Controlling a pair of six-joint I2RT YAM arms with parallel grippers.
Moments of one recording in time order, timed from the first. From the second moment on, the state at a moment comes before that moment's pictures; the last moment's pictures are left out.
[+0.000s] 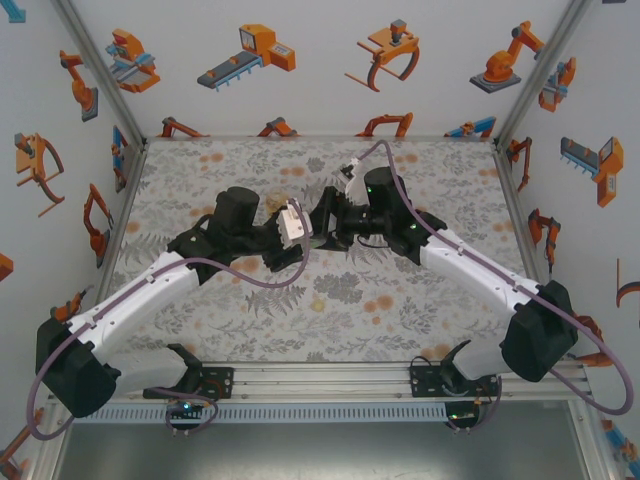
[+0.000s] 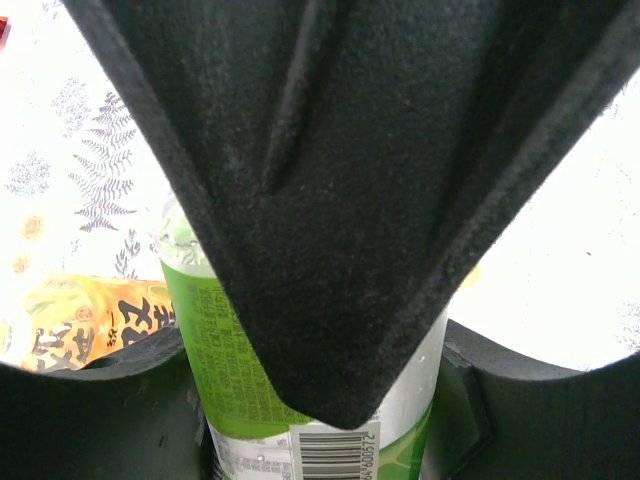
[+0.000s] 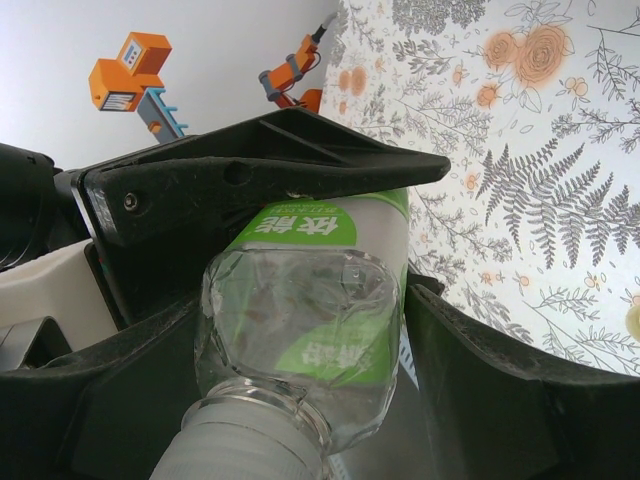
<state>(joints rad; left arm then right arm) -0.72 1.20 1.00 -0.39 0.42 0.56 0.67 1.40 1.11 -0.14 -0.64 0.99</state>
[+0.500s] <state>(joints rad) -0.72 1.14 0.97 -0.34 0.40 0.55 0.64 1.38 1.11 -0.27 -0.57 0.90</state>
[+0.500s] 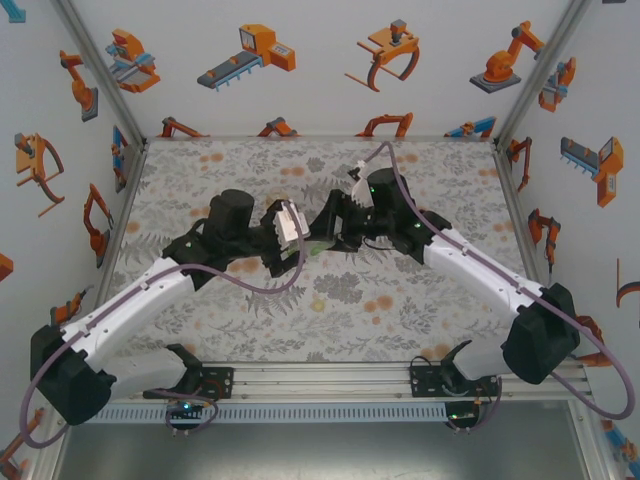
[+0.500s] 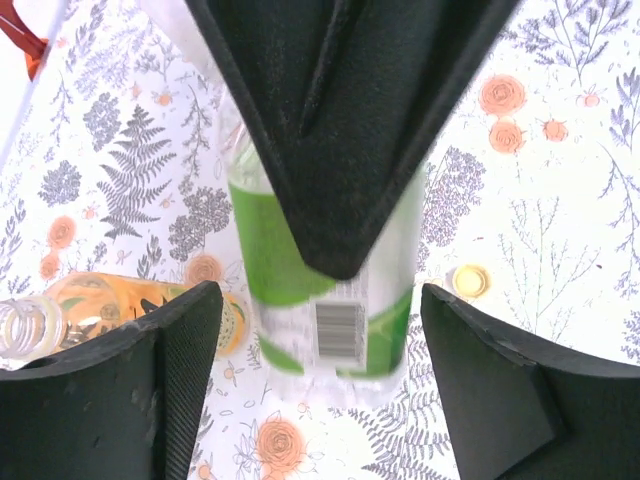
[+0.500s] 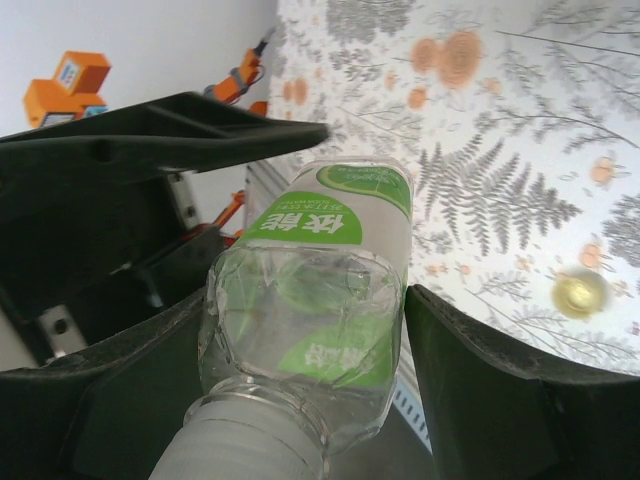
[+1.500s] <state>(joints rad) -0.70 1.11 0.95 -0.28 0.39 0.53 0.51 1.91 1.74 -0.78 -0.09 0.42</state>
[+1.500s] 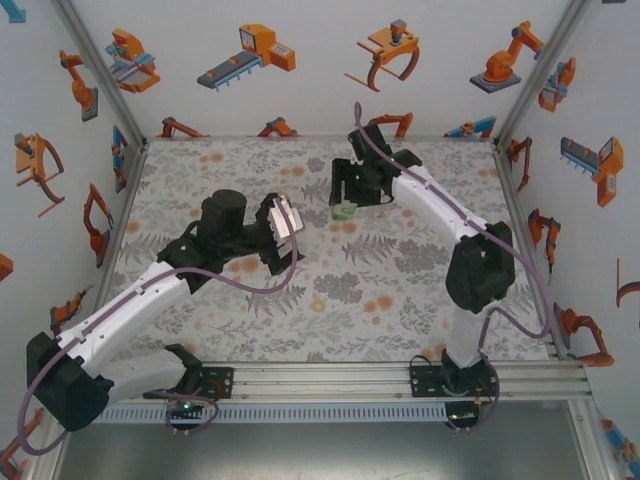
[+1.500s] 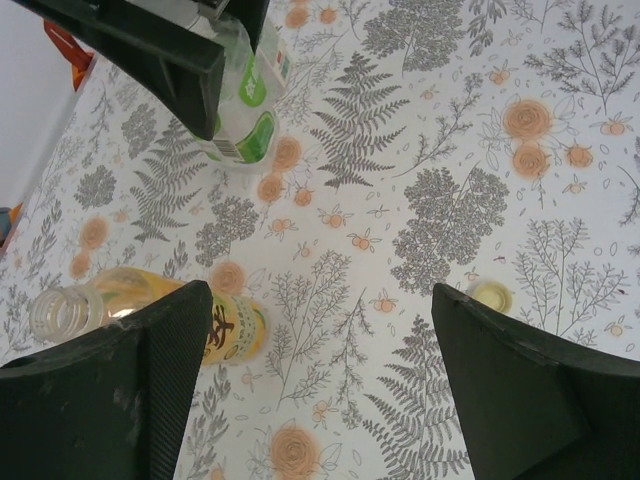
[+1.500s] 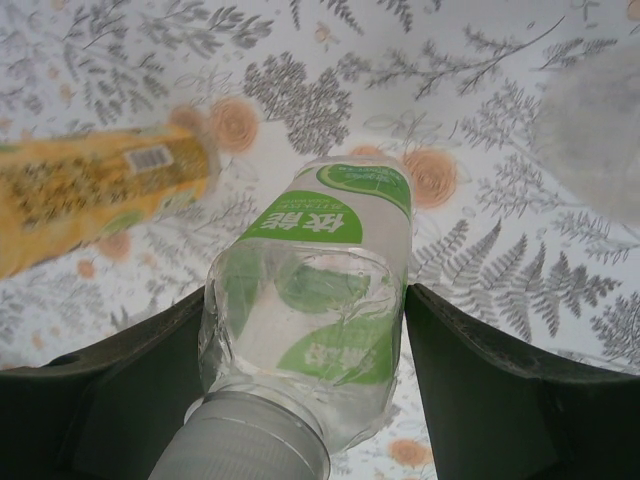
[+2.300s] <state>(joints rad) -0.69 1.14 0.95 -0.27 0.39 0.51 0.46 2.24 2.05 -0.90 -0.10 0.38</state>
